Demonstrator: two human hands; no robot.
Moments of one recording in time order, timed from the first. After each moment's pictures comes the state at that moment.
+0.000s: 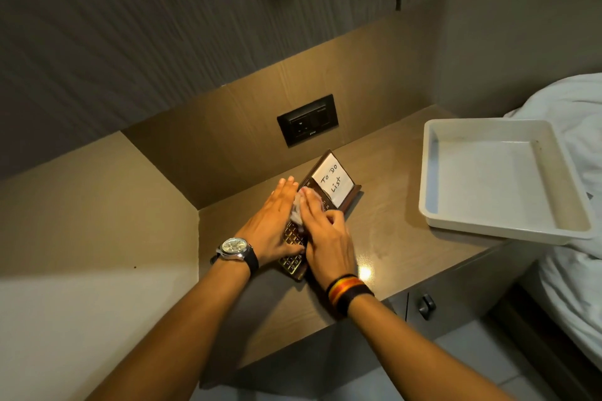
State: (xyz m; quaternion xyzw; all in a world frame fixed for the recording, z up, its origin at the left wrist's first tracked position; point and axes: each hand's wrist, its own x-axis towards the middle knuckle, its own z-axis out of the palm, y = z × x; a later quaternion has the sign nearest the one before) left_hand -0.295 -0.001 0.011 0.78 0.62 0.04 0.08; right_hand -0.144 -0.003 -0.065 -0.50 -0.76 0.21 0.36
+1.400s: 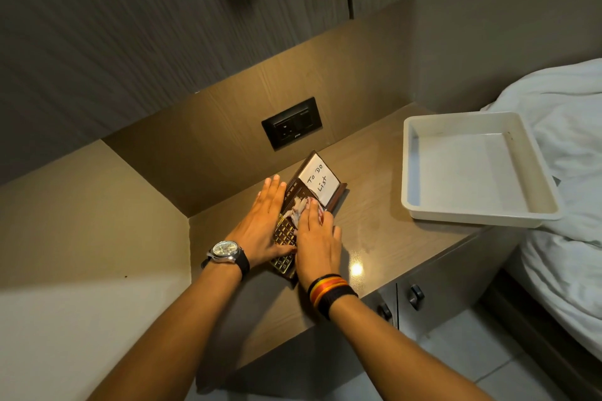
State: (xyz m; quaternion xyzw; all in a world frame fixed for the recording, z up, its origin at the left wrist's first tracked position) left_hand -0.290 -0.003 0.016 0.78 0.62 0.01 0.07; right_hand -0.158 -0.011 -0.054 -0.60 -0.76 0.16 0.20
